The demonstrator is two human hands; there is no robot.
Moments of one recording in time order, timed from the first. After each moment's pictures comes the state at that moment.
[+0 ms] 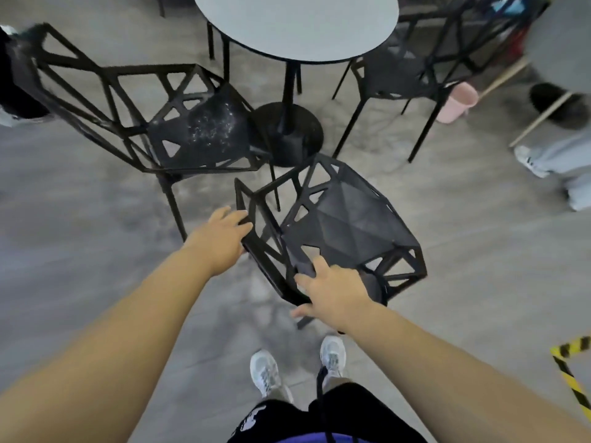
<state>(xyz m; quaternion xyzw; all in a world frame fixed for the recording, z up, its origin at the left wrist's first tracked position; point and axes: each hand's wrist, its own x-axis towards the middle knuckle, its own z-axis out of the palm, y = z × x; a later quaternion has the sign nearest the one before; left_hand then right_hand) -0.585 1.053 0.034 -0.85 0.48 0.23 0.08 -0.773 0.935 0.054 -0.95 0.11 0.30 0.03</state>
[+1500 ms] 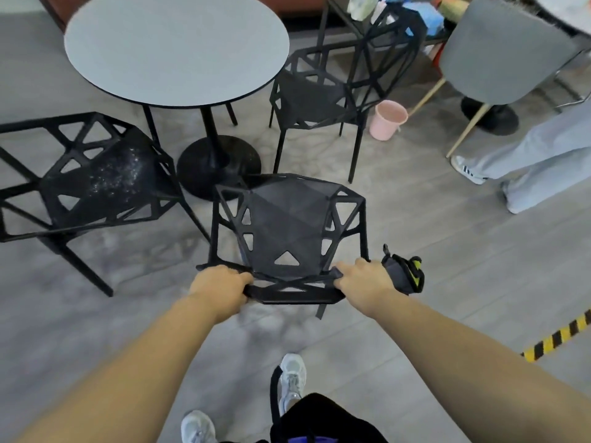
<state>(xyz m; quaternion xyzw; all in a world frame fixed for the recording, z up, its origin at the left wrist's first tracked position) -0.721 0.804 0.026 -0.81 0.53 0.24 0.10 -0.906 0.622 0.047 -0.93 0.14 0.32 -0.10</state>
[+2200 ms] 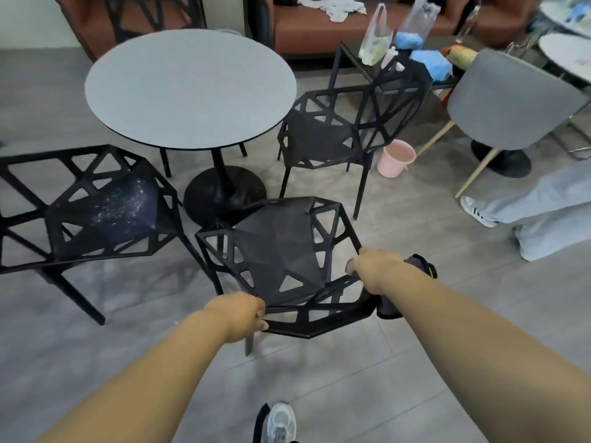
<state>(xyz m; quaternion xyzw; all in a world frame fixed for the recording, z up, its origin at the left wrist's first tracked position) -0.710 0.715 0.052 -0.79 0.45 0.39 0.09 -0.837 0.497 0.102 -0.89 0.22 0.40 -0.02</state>
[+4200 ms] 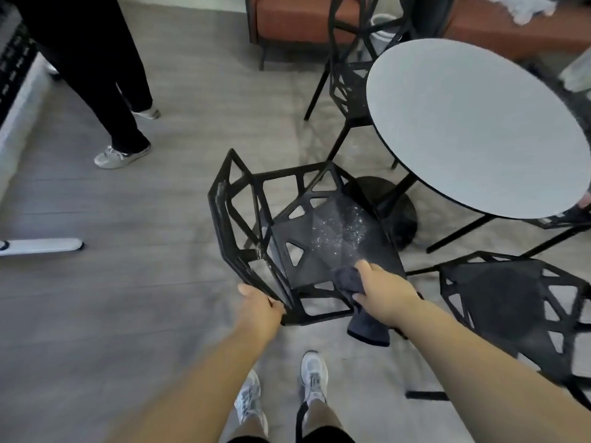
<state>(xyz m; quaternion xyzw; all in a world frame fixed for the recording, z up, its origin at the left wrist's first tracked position) -0.165 1.158 -0.023 -0.86 -0.04 0.38 -0.35 -0.240 0.954 0.029 -0.92 0.22 0.31 0.10</state>
